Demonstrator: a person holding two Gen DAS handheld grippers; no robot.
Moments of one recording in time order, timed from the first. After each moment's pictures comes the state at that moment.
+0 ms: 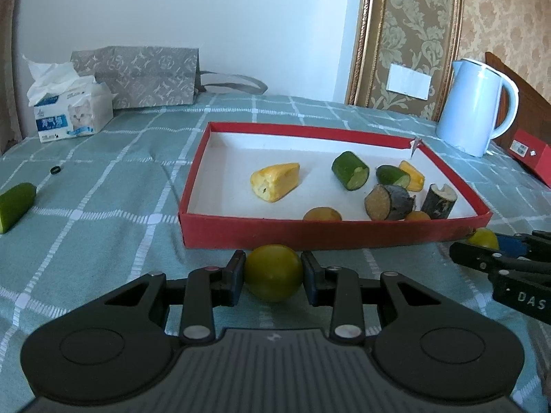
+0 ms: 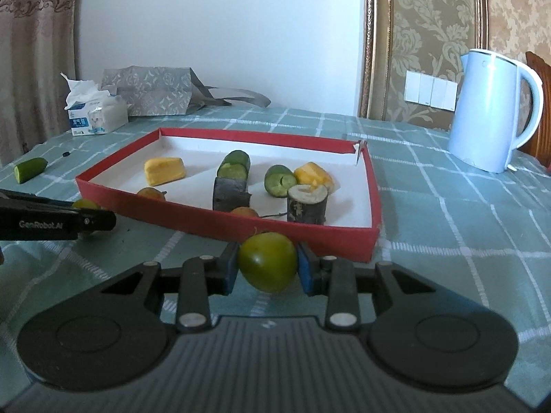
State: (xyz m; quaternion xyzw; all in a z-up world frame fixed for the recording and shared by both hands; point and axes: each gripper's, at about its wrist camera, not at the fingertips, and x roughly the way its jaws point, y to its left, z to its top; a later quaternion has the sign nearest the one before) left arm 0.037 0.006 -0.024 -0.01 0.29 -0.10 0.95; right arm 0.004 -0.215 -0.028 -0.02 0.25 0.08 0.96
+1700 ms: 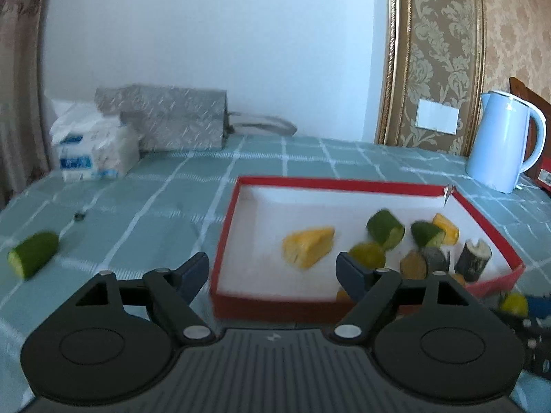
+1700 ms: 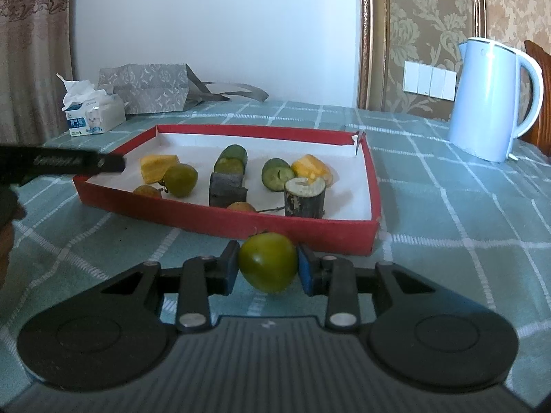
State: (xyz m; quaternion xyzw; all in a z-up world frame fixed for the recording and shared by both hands) left arm 0.060 0.014 -0.009 -0.02 0.24 -0.04 0.97; right arm 0.008 -0.217 -0.031 -0.01 0.27 0.08 0.96
